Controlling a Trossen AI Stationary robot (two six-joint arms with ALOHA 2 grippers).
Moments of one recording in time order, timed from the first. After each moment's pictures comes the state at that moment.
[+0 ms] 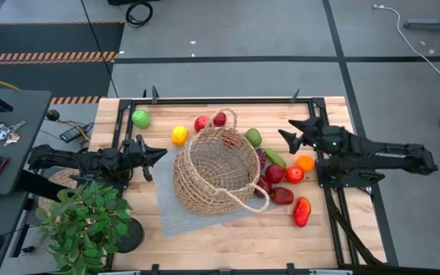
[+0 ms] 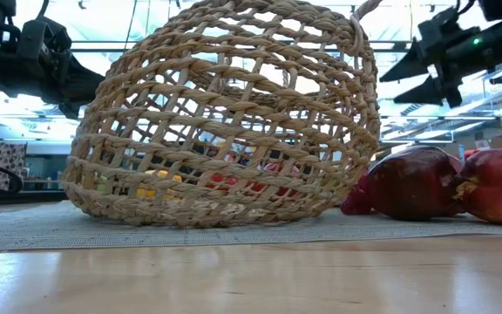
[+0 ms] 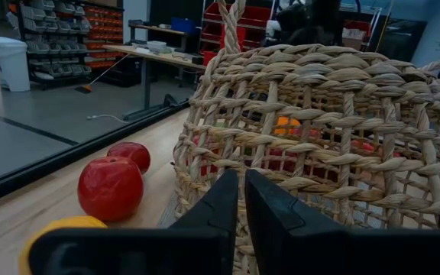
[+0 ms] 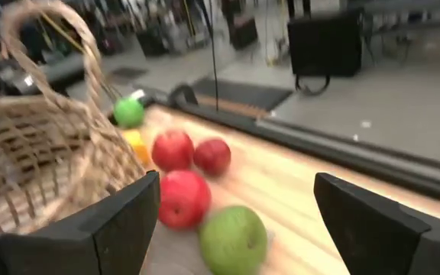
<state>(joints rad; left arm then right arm) -0.14 0.11 0.01 0.08 -0.49 -0.17 -0.18 0.40 0.34 -0.20 0.48 0.42</state>
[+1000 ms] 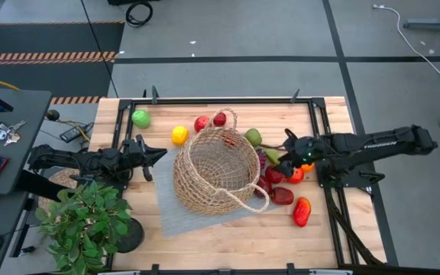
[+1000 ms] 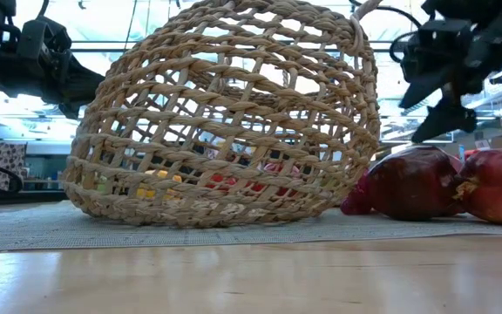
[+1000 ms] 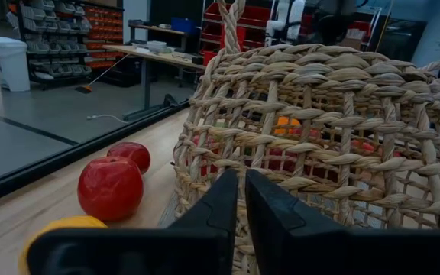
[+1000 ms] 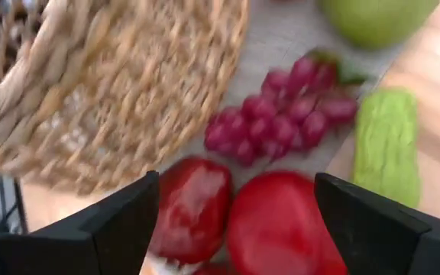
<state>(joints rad) -0.14 0.11 0.01 0.08 -0.49 -0.17 0.03 0.77 0.51 -0.51 0.05 0.85</state>
